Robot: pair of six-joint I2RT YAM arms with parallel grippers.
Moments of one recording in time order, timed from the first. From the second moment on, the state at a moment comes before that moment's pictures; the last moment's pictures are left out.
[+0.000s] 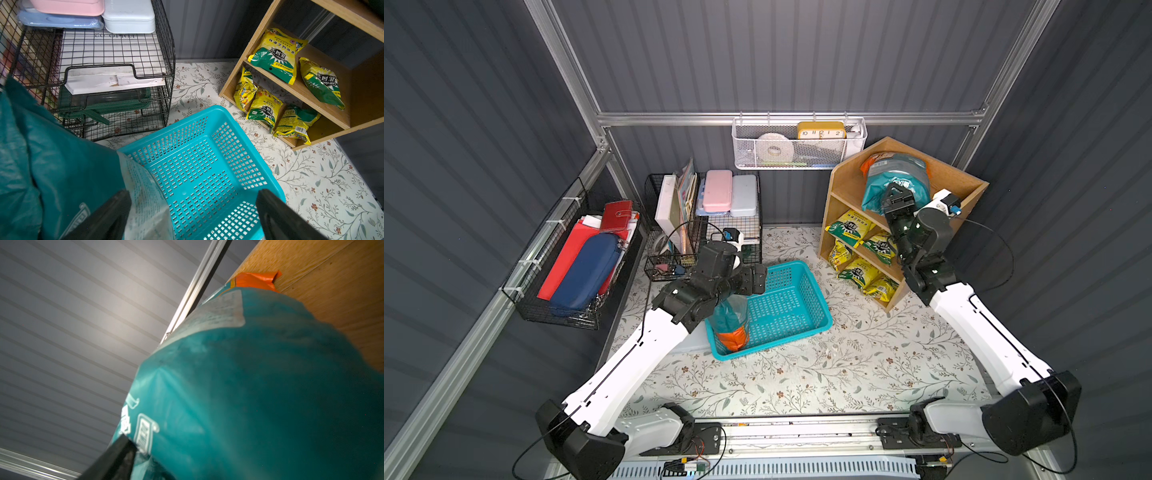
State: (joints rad) left arm -0.60 1.21 1.27 -0.66 -0.11 -0.30; right arm 0.26 1.34 1.25 0.14 0.33 1.04
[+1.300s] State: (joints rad) left arm -0.60 1.22 1.27 -0.66 -0.12 -0.31; right arm 0.26 1.36 1.85 -0.46 -0.14 0.66
